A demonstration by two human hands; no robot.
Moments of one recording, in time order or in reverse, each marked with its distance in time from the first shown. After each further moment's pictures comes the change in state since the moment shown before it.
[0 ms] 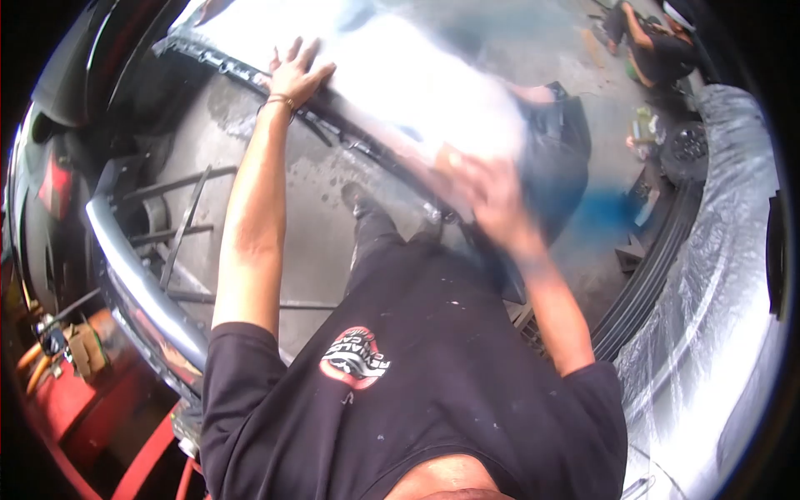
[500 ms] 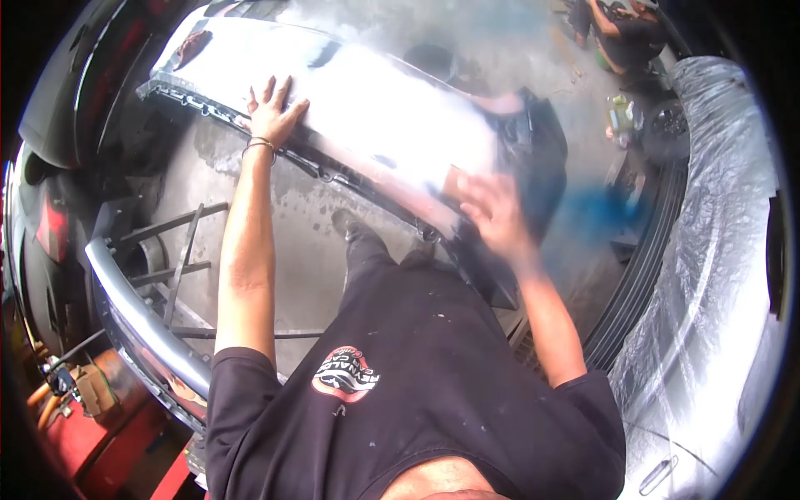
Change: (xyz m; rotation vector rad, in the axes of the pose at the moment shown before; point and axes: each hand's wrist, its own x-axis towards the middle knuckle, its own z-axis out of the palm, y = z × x) left_hand -0.041 0.059 -0.039 0.218 0.123 -0.032; right_hand -0.018 0.023 -0.028 -0.018 0.053 0.183
